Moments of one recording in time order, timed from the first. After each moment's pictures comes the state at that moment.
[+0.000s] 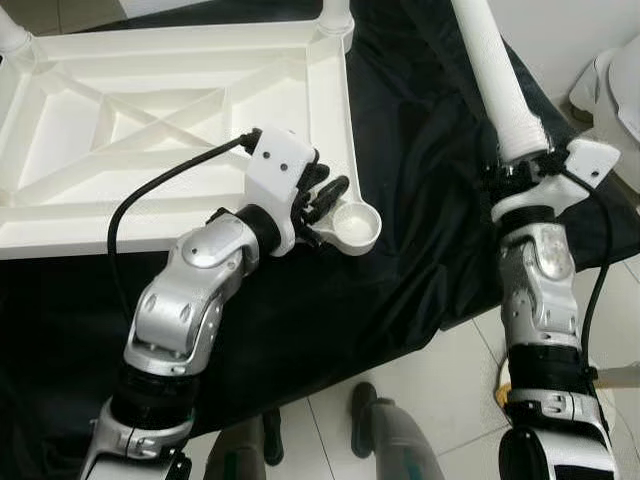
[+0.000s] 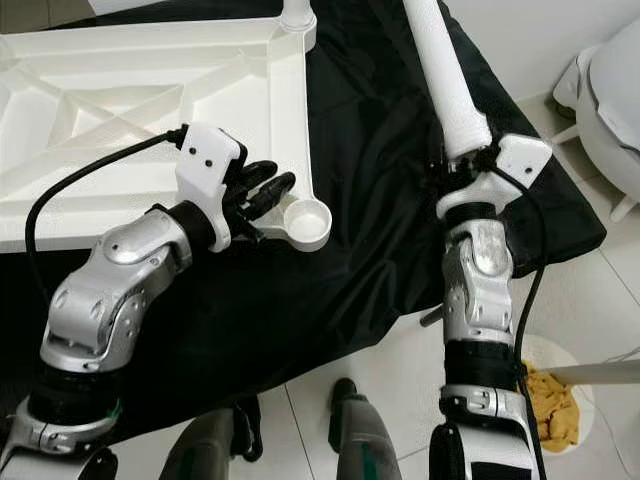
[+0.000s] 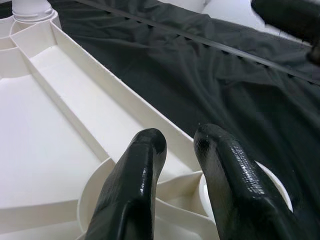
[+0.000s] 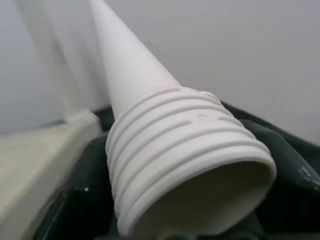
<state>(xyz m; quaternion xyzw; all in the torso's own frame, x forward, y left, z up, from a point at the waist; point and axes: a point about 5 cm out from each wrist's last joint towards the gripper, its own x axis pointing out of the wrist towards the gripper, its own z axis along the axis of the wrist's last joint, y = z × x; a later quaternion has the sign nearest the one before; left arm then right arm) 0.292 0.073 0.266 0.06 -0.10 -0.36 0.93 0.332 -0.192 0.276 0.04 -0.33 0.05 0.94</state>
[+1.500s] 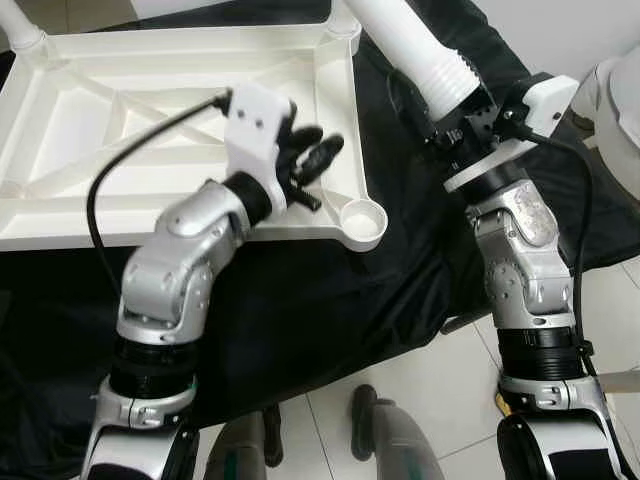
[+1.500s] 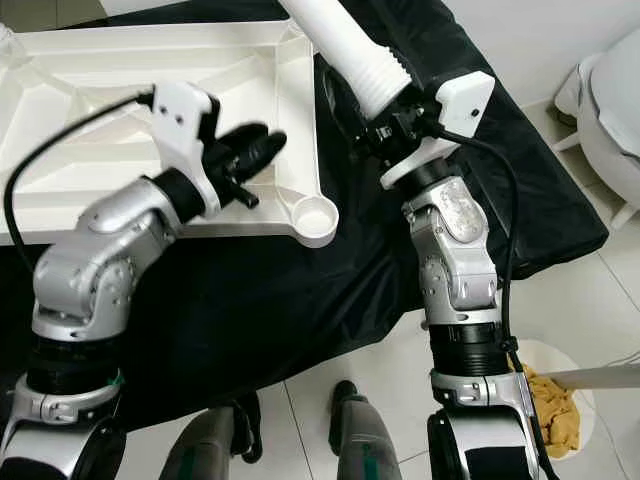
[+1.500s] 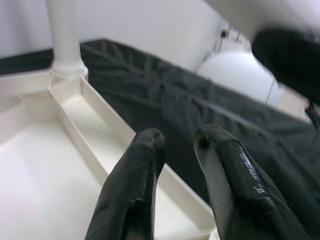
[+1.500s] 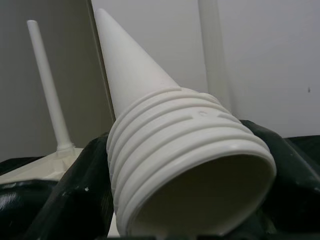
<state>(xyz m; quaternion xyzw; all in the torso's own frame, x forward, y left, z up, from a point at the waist) 0.302 0.085 0.305 -0.02 -0.16 -0.36 0.92 0.309 -0.134 0.309 0.01 -0.36 0.27 0.89</state>
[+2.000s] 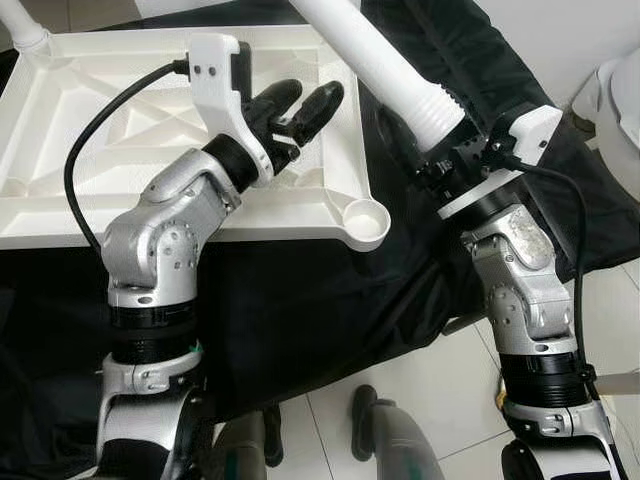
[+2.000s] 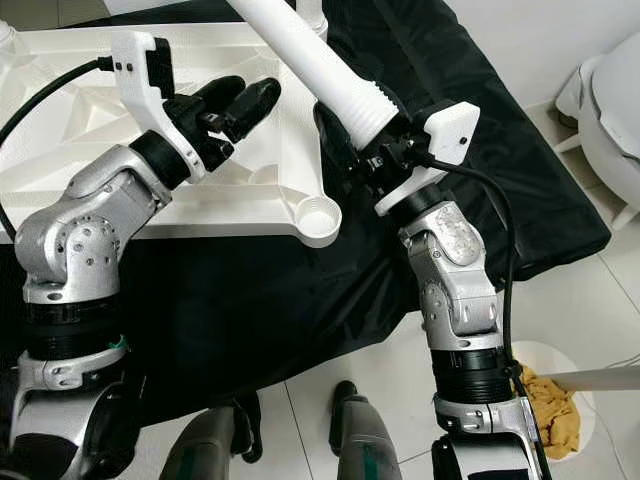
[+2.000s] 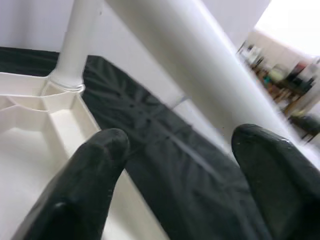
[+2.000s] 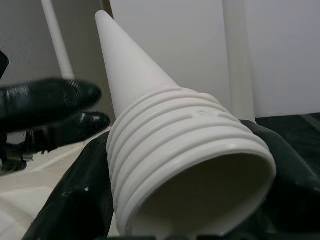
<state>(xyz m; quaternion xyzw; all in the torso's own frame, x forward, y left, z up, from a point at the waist) 0.317 0.098 0.321 -0.18 -0.16 -0.38 0.89 0.302 -0.131 0.287 0.00 -0.32 0.29 0.90</state>
